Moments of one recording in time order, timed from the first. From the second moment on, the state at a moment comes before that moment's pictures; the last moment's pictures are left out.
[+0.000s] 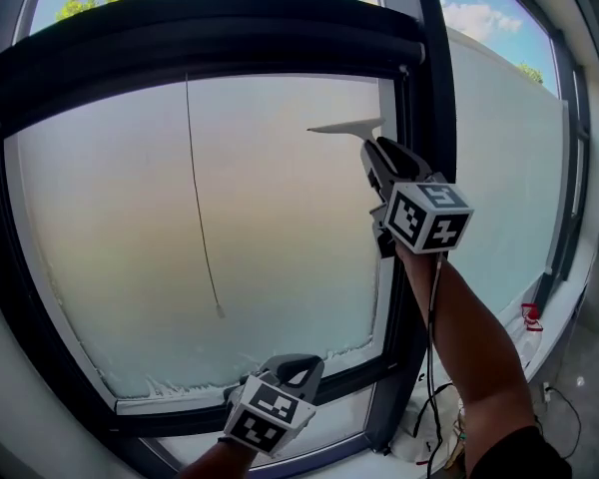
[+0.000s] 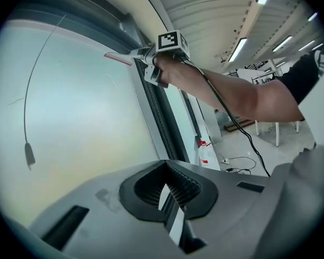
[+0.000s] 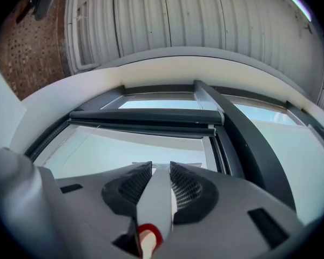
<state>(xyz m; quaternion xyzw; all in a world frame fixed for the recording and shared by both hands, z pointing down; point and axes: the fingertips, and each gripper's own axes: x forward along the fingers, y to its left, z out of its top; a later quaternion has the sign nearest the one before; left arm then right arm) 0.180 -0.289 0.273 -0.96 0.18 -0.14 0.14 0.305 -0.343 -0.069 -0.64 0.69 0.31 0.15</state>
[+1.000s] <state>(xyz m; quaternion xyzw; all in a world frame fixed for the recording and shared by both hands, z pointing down) 0.221 -0.321 0.256 -0.96 0.22 -0.15 0.12 0.339 -0.373 -0.160 -0.63 0.69 0.31 0.20</state>
